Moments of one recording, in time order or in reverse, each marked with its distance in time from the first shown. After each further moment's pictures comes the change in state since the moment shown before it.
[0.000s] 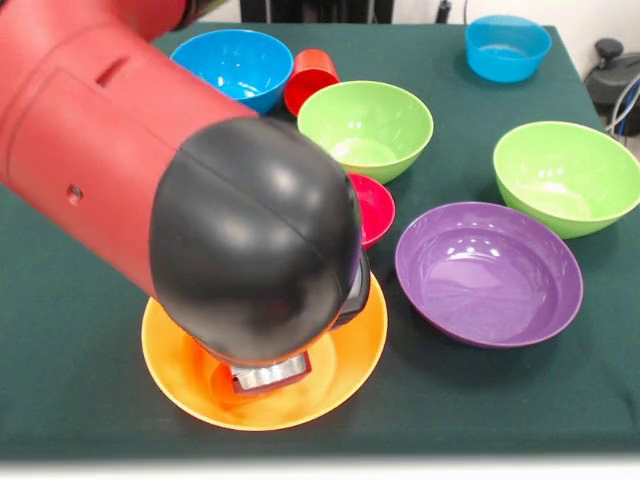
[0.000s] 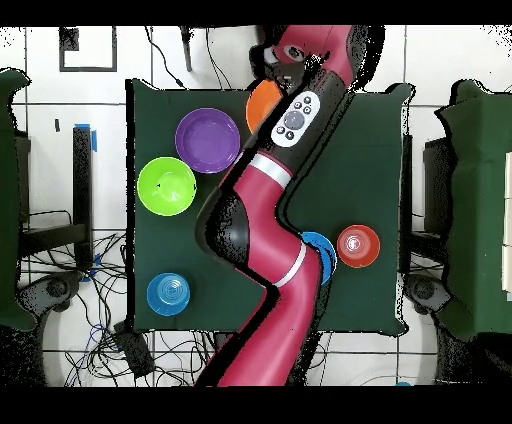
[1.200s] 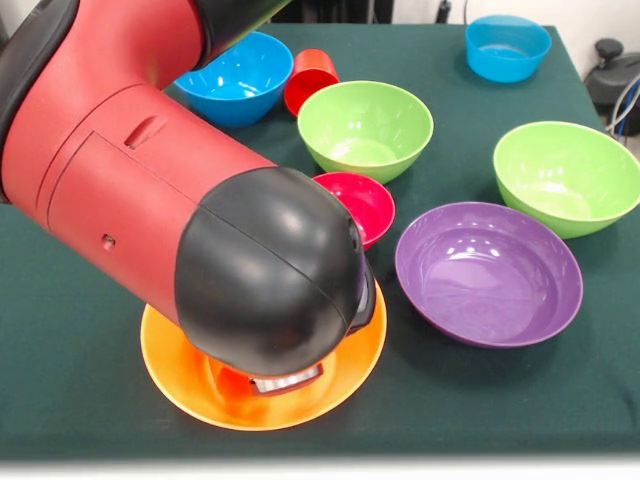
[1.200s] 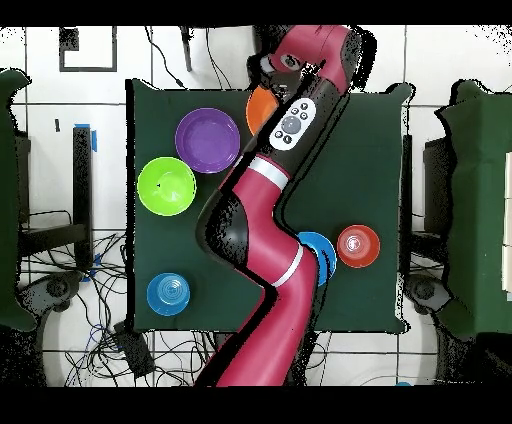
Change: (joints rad) arm 0.001 0.037 0.002 0.008 0.000 0.014 0.000
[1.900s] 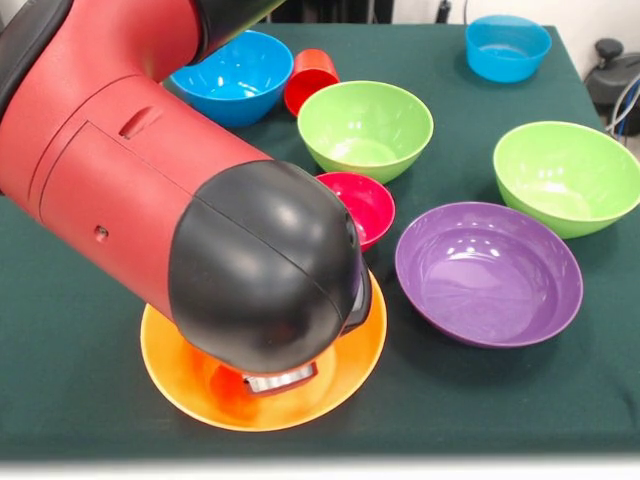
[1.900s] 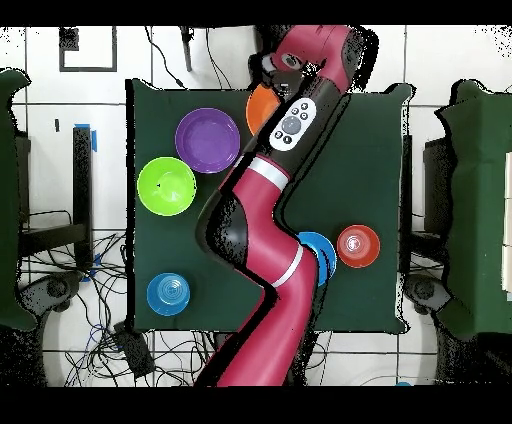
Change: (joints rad) arm 0.000 0.002 -0.003 0.019 -0.002 0.003 0.000
